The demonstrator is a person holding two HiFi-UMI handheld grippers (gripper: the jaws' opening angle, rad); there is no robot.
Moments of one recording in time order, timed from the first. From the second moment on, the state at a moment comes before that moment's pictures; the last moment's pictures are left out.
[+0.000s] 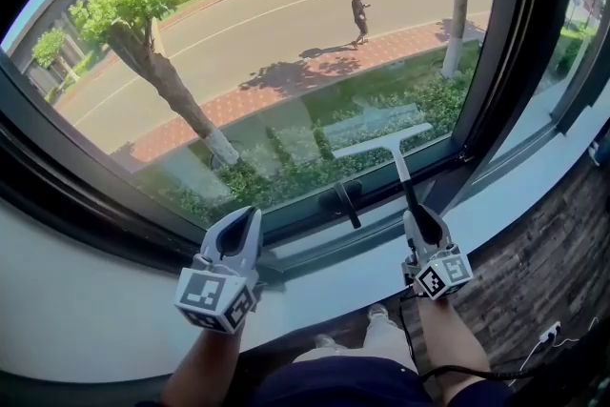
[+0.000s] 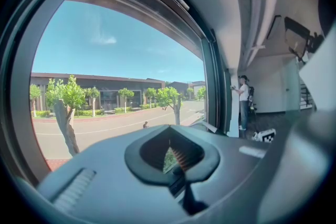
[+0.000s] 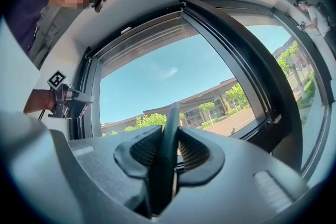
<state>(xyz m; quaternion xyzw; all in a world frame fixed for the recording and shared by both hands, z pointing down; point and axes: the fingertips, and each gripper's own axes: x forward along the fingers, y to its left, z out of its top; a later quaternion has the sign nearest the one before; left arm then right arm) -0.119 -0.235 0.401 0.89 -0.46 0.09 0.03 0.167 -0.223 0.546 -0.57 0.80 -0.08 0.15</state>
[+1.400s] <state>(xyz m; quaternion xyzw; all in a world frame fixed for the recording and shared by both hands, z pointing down) -0.141 -0.233 0.411 0.87 -0.48 0.11 0.03 0.178 -0.211 0.640 -0.60 0.78 -0.15 0.05</state>
